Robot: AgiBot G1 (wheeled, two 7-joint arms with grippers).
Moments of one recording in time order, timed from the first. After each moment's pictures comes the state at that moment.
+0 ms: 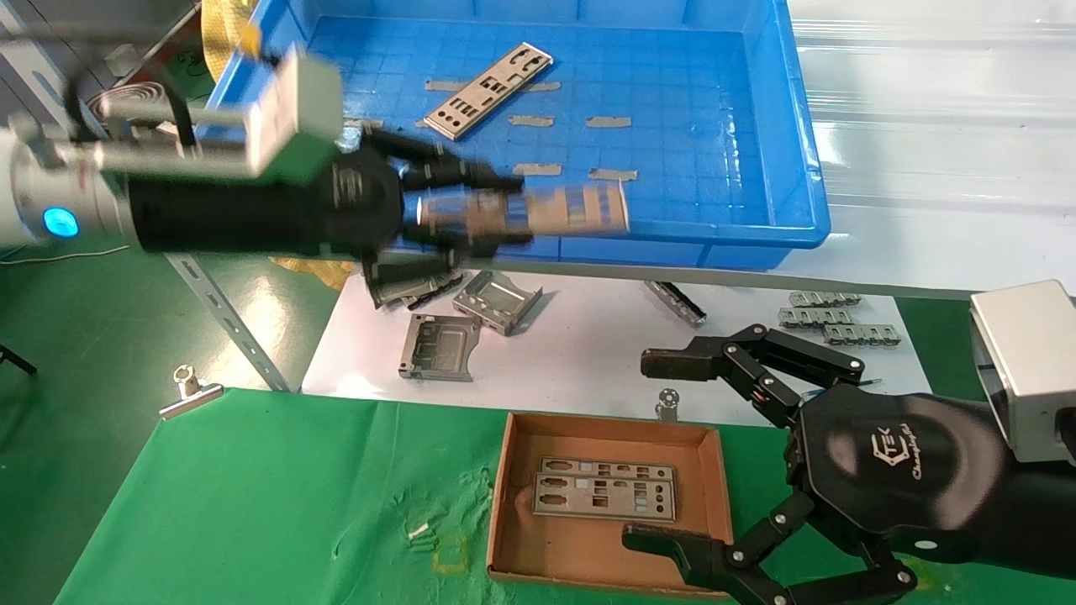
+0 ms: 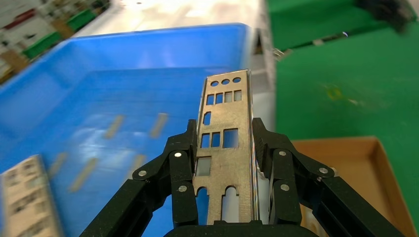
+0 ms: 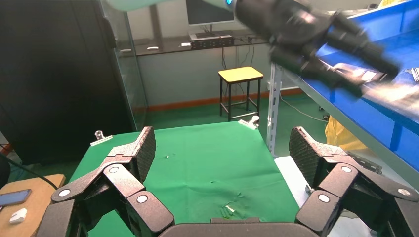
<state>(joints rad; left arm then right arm) -1.85 1.09 0.71 -0.31 1.01 1.57 0.35 1.10 -0.57 -0.39 1.25 -0.65 -1.45 0.12</state>
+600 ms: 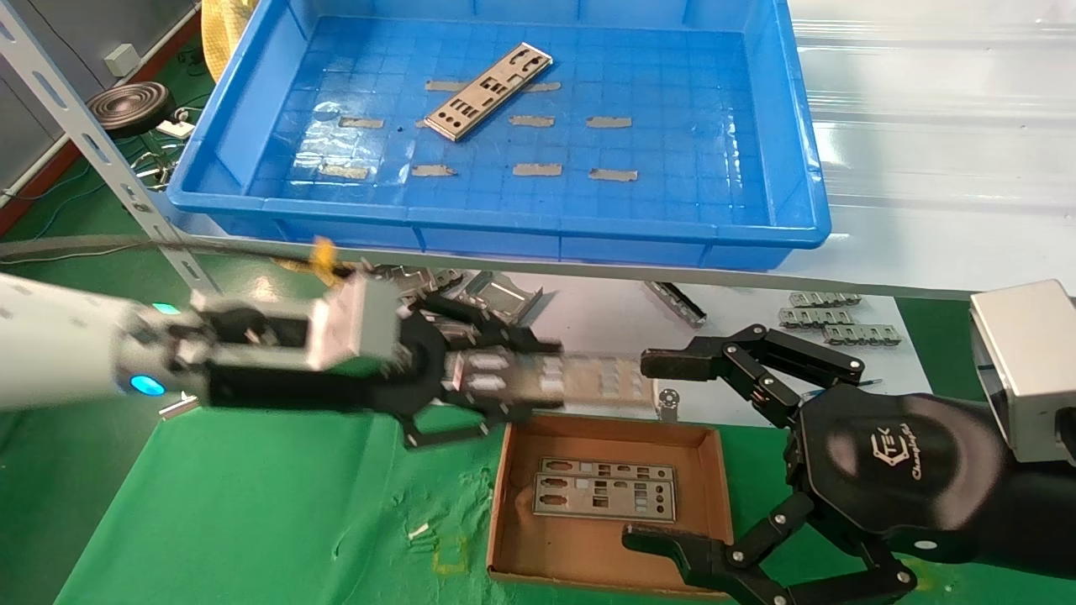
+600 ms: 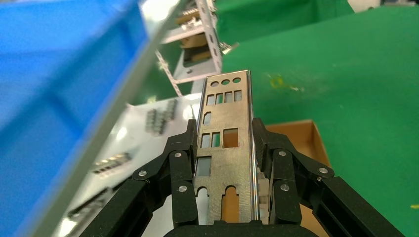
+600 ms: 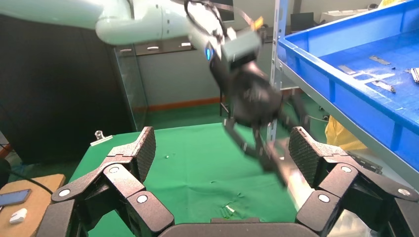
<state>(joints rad) -1.60 1.08 0.77 -0.49 0.97 1.52 0.47 1.10 -0.57 -0.39 1.25 -0.65 -1.45 0.12</state>
